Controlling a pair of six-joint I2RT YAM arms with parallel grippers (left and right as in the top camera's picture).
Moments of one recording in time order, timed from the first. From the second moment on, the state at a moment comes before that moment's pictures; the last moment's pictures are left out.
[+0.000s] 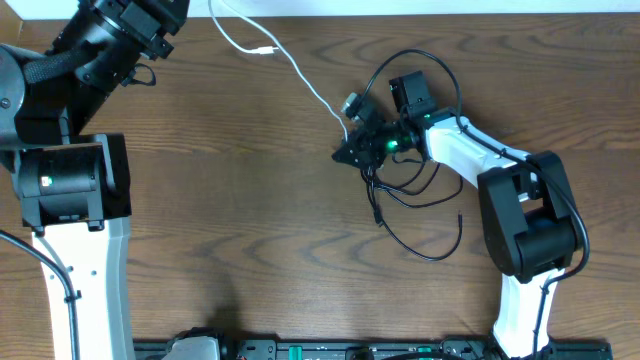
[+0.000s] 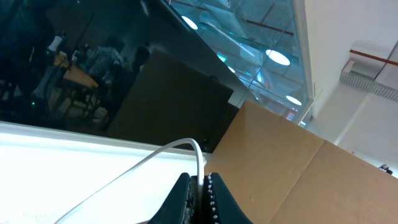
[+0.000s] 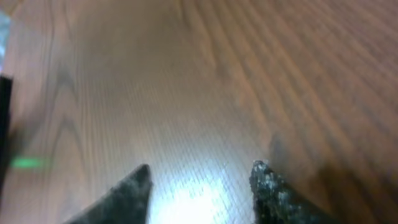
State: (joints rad) left arm 0.08 1.30 1.65 0.15 0.80 -0.96; right arm 0.36 2.10 1.35 -0.26 -0.83 -0.30
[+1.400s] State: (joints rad) left arm -0.18 1.74 1.65 -0.47 0.77 -0.62; right arm 0.17 1.71 1.45 -1.02 -0.07 0.10
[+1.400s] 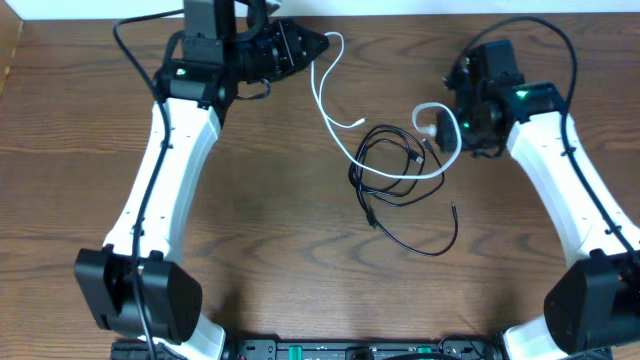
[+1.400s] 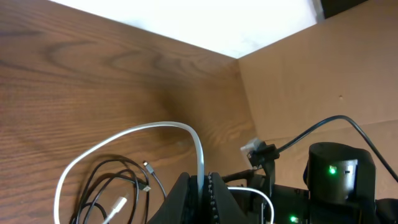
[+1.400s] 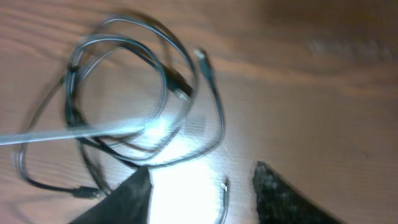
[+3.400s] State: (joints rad) left arm -0.19 1.75 1.65 -0.35 0.07 -0.51; right arm 0.33 1.88 1.40 -1.31 -0.44 -0.62
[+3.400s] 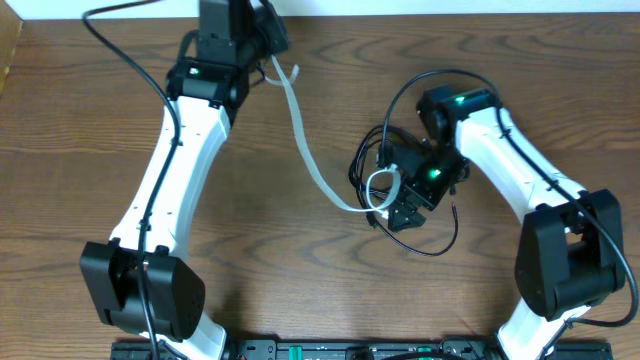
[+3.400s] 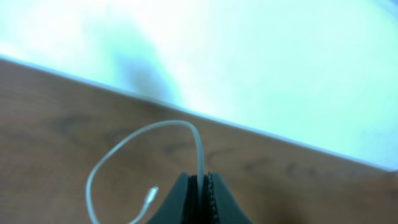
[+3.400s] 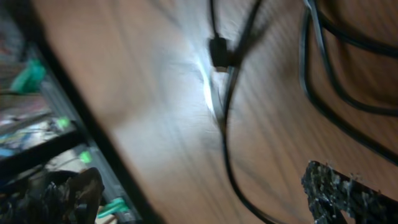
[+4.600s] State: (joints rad) left arm -0.18 1.66 1.65 -0.29 0.48 -0.84; right arm 0.39 1.93 1.39 -0.17 -0.74 -0.26
